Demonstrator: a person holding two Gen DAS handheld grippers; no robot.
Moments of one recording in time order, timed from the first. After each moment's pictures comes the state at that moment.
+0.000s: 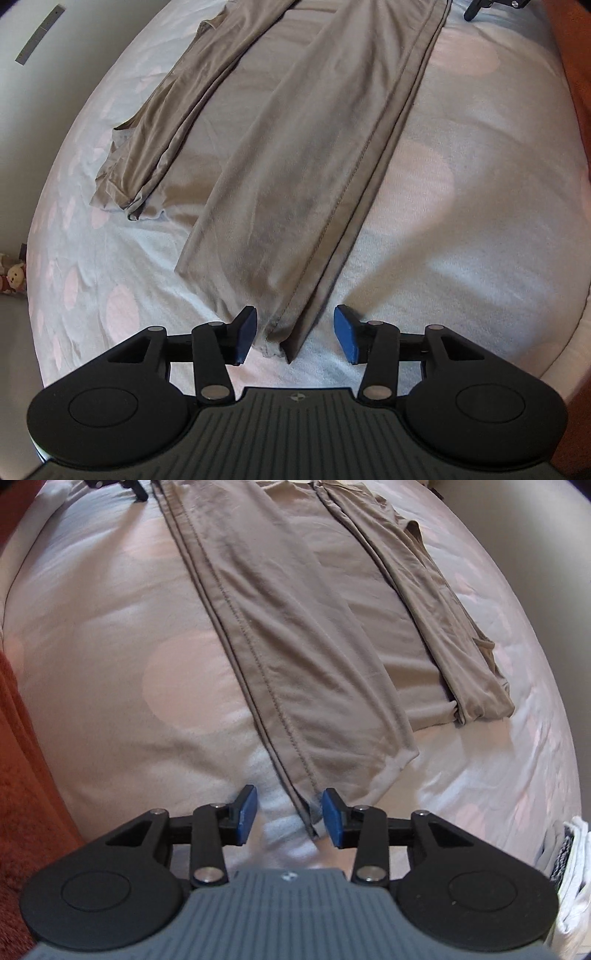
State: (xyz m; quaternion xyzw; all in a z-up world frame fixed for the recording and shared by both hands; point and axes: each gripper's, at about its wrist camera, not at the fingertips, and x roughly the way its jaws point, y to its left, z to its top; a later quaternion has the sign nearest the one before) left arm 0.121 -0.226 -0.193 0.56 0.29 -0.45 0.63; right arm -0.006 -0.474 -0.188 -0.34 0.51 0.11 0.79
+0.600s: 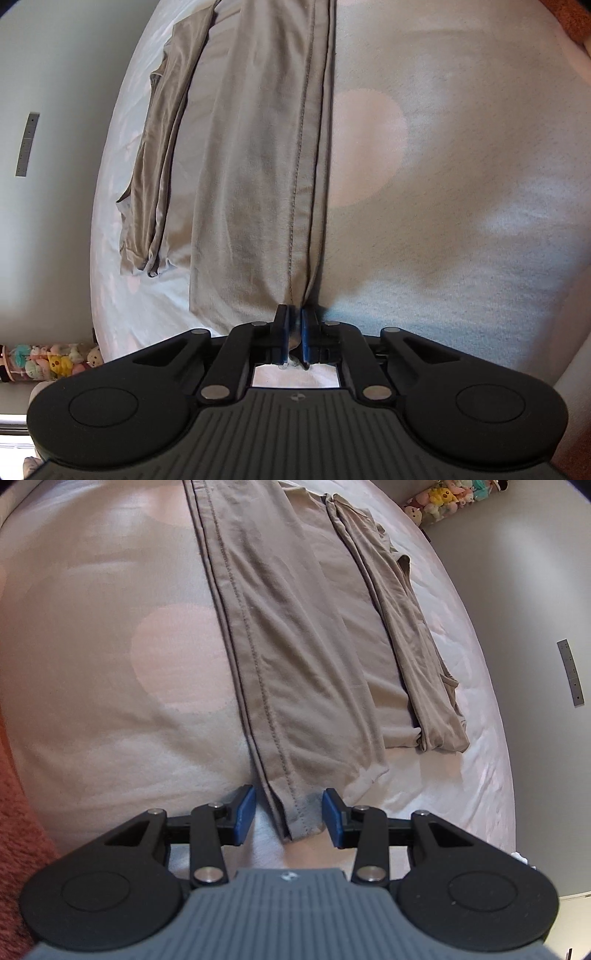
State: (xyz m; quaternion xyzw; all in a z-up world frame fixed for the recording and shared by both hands) left arm 0.082 -0.223 -0.234 0.69 0.15 -0.41 0.58; right arm -0.023 -0.460 -0.211 -0.44 0.44 0.07 0.78
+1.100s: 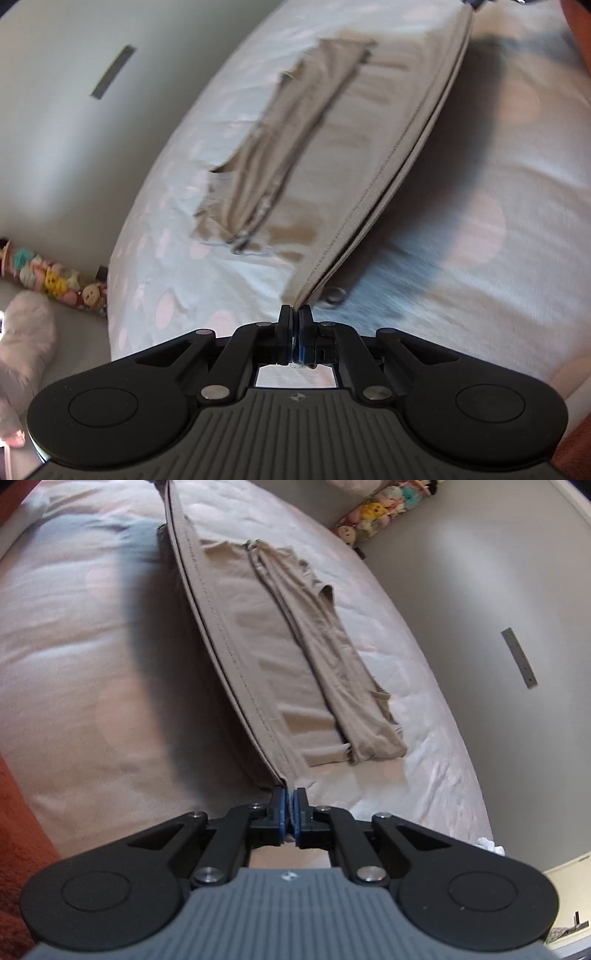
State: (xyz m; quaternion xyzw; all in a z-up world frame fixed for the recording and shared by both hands) left arm 0.110 -0.211 -0.130 0.53 0.18 -0.38 0.73; right arm -0.042 -0.465 -0.150 -0.40 0.36 -0.01 0.84
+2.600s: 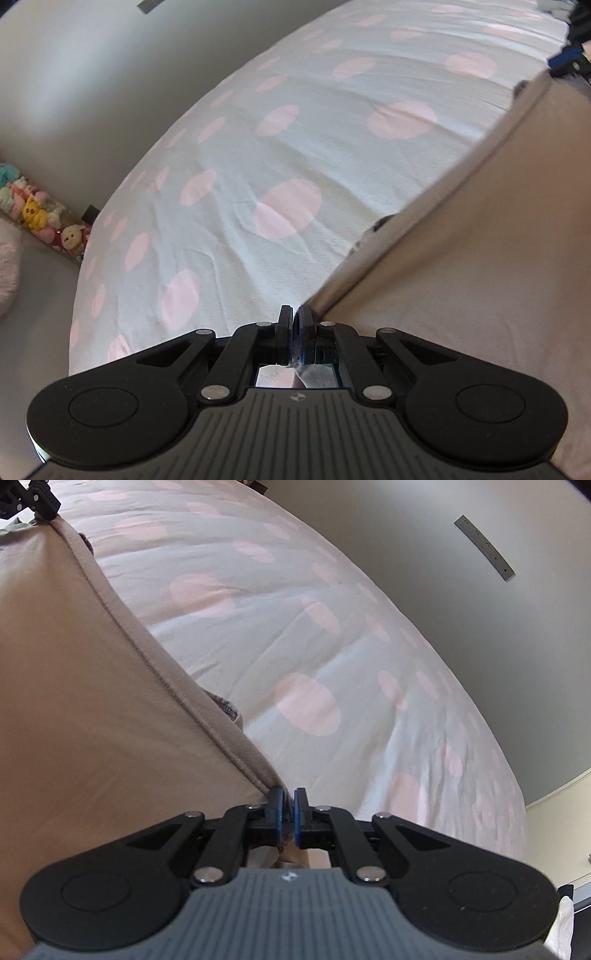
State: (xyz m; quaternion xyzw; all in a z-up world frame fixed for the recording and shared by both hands) left arm 0.412 -0.397 -0.172 0.43 0.28 -0.33 0.79; right arm 0.292 -0.640 -0.185 -0.26 0.43 -0.11 0.86
